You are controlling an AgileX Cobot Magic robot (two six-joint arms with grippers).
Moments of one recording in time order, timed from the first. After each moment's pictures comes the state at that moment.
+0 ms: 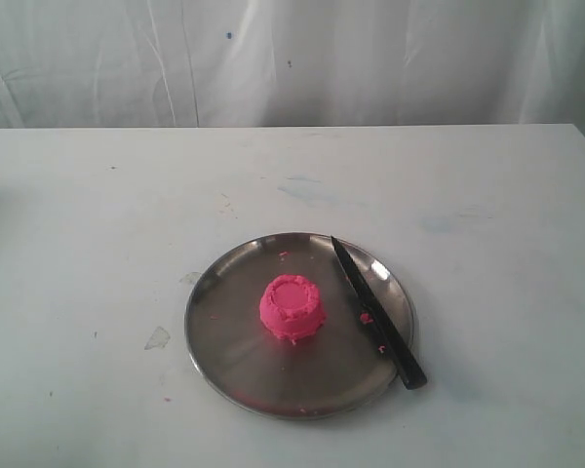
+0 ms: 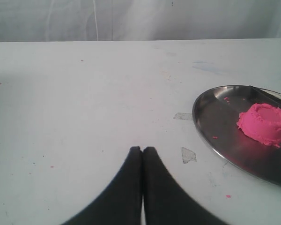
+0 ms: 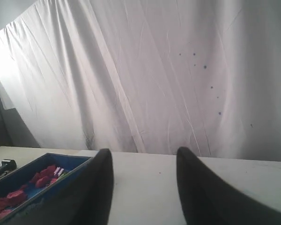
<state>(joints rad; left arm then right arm) -0.13 0.00 0.02 -0.23 0.26 0.13 0.72 0.24 -0.54 -0.31 0.24 0.55</state>
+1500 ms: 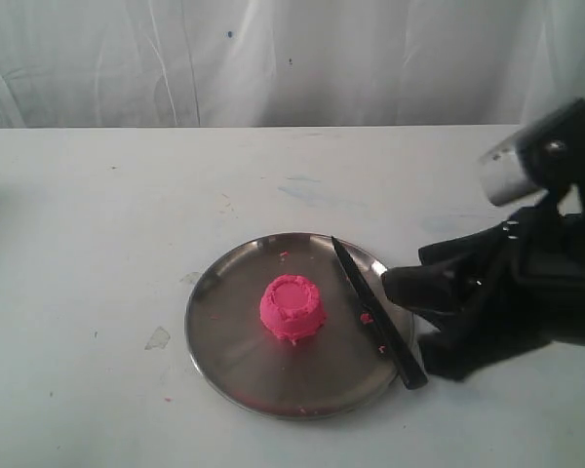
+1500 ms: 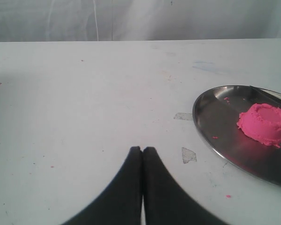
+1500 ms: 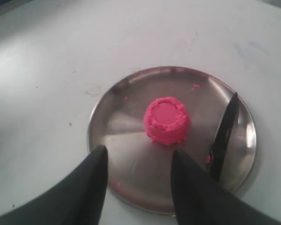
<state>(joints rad) -0.13 0.00 0.02 -0.23 0.26 0.13 0.56 0.89 -0.60 0.59 0.42 -0.57</state>
